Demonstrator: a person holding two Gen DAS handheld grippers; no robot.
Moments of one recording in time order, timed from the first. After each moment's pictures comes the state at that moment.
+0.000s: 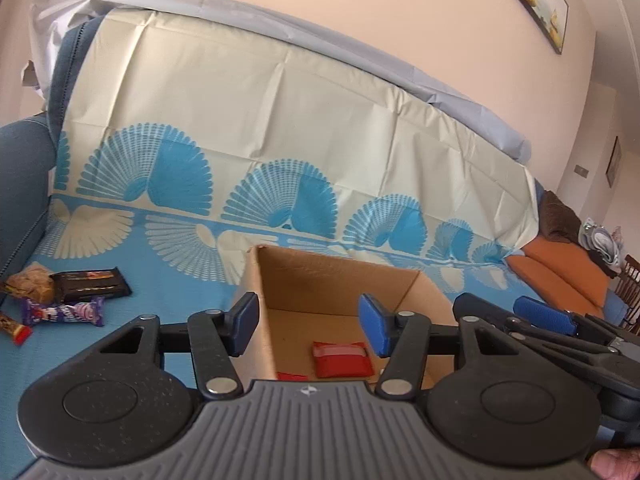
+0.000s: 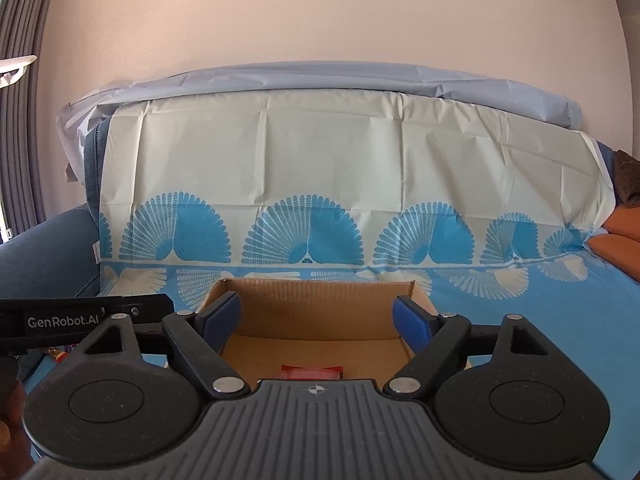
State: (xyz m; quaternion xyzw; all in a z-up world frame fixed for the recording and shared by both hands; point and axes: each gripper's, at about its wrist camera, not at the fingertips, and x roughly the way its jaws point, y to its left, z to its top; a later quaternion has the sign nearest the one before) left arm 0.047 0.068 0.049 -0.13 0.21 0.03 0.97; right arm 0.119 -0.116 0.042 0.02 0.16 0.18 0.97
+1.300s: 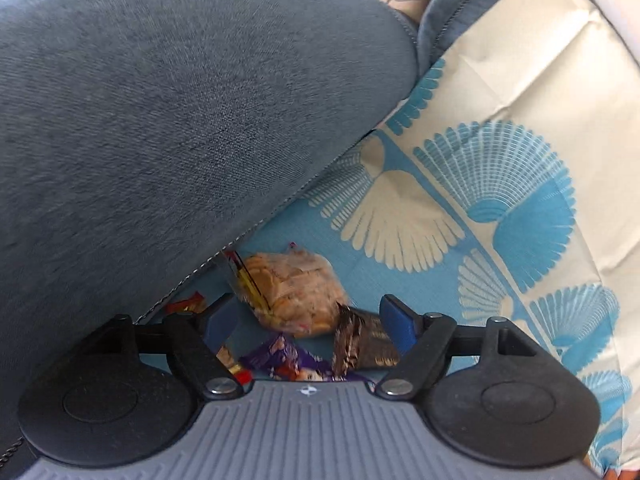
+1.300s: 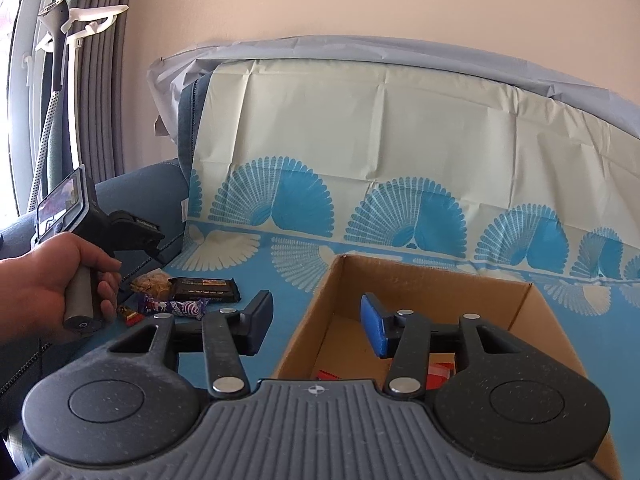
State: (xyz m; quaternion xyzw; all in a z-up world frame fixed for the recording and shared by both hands) left arm 0.108 0.360 -0.029 -0.39 0.28 0.37 0.79; right arm 0.115 -0.041 0.036 -0.02 0.18 0.29 0.94
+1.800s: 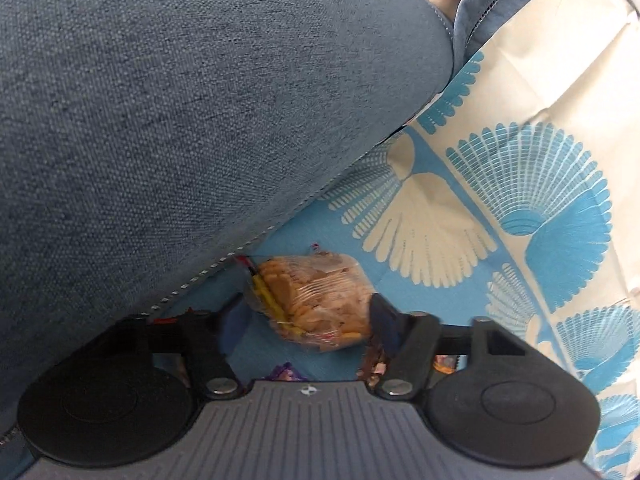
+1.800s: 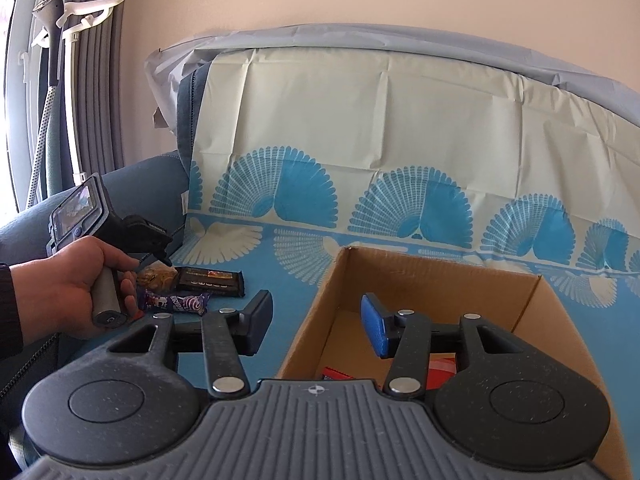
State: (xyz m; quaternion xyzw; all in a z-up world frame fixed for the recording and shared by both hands) left arm 0.131 0.375 -0.048 -0.39 0.29 0.40 0.78; right arm 0.123 -0.034 0.033 -0.03 0.20 0.30 0.93
